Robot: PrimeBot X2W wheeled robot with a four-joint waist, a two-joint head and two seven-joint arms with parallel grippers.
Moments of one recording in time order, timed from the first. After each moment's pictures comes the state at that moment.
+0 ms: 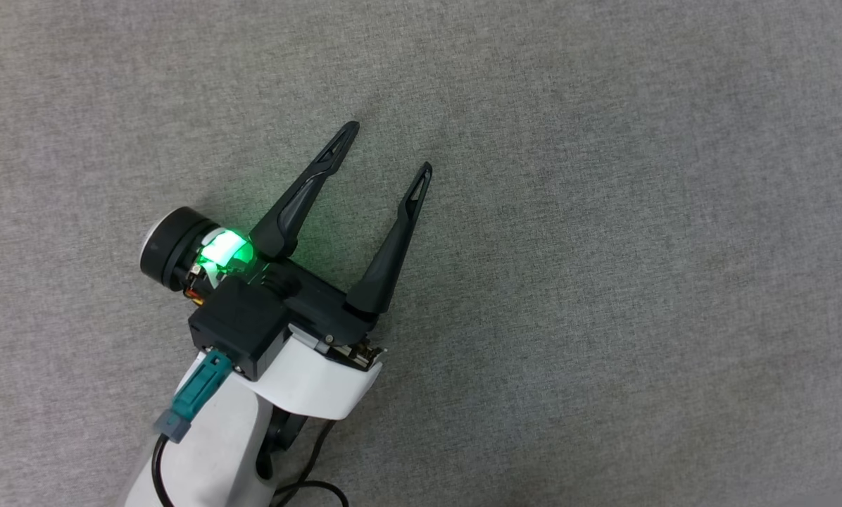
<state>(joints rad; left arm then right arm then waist) -0.40 0.22 -0.38 -0.17 -0.16 -0.13 -0.26 -0.53 -0.76 -0.12 0.52 -0.12 0.13 0.44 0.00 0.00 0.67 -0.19</state>
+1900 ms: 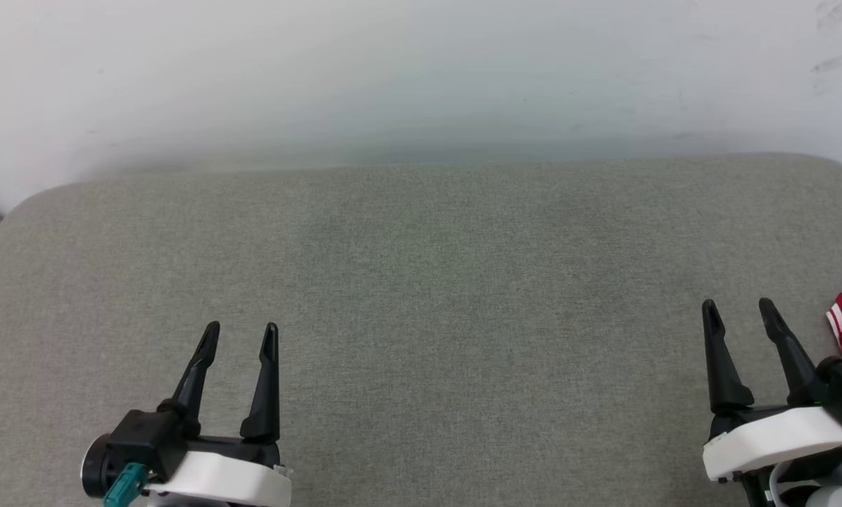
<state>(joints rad) 0.03 0.06 -0.02 -0.01 -0.18 -0.13 -0.26 -0.01 -0.08 -0.08 -0.02 0.20 0.13 -0.08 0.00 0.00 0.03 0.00</state>
